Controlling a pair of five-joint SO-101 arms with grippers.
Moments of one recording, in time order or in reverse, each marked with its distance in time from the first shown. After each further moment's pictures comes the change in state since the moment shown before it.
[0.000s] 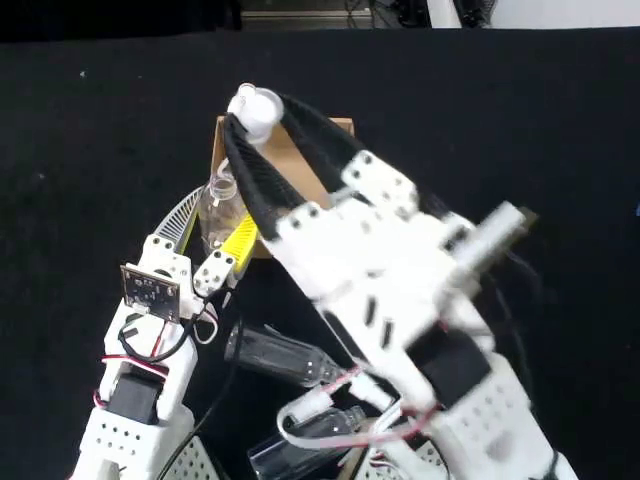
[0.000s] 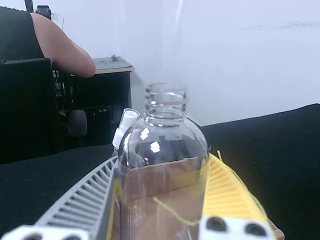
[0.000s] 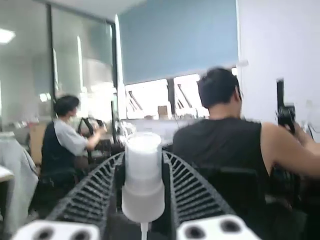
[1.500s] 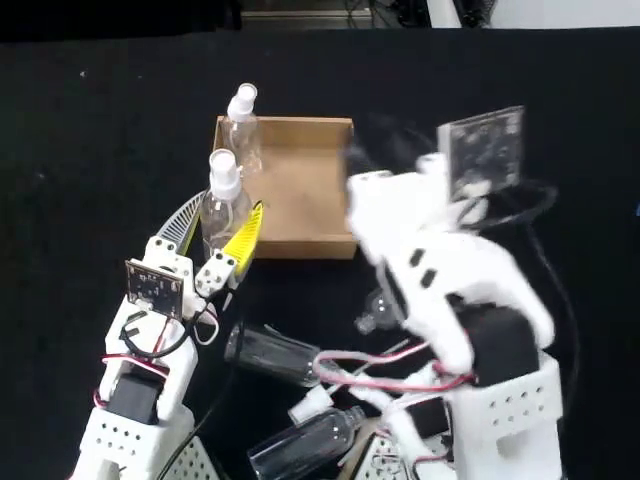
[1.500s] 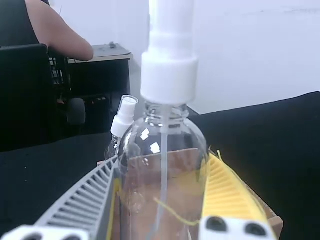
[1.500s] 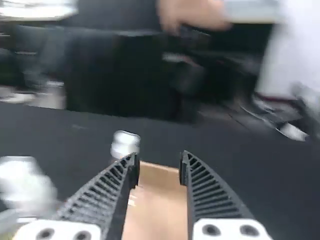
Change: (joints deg) left arm 0.1 0.0 0.0 2.7 0.0; right arm 25.1 1.8 -9.2 43.6 0.0
